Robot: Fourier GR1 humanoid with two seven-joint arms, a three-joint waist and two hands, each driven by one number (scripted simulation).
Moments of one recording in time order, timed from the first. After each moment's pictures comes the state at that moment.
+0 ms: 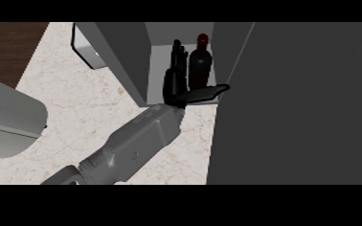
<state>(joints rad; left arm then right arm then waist) -0.94 0.00 -0.92 -0.59 1.51 0.50 -0.89 -0.10 -0.03 0.11 -2.33 -0.16 0.15 0.49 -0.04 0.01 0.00</state>
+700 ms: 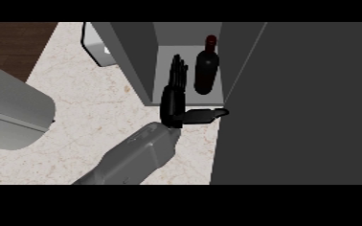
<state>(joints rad) -0.75 0.03 -0.88 -0.80 1.29 0.54 -0.91 -0.10 -0.03 0.10 -2.36 -0.13 0.12 0.51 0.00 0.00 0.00</state>
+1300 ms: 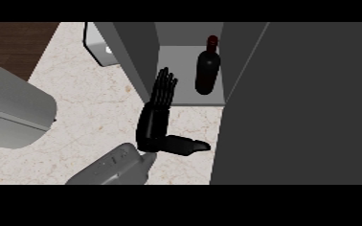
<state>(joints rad) -0.53 0.24 -0.91 -1.22 1.10 0.53 -0.79 -0.08 -0.05 0.07 -2.38 -0.13 0.13 0.50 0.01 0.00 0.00</state>
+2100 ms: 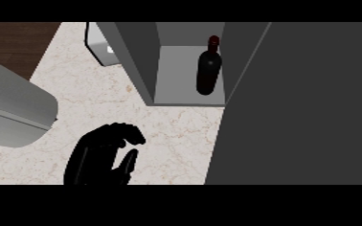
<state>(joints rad) -0.21 0.65 -0.85 -1.76 1.02 0.39 -0.70 -0.01 -0.14 0.16 -2.41 -0.22 0.33 0.52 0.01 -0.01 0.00</state>
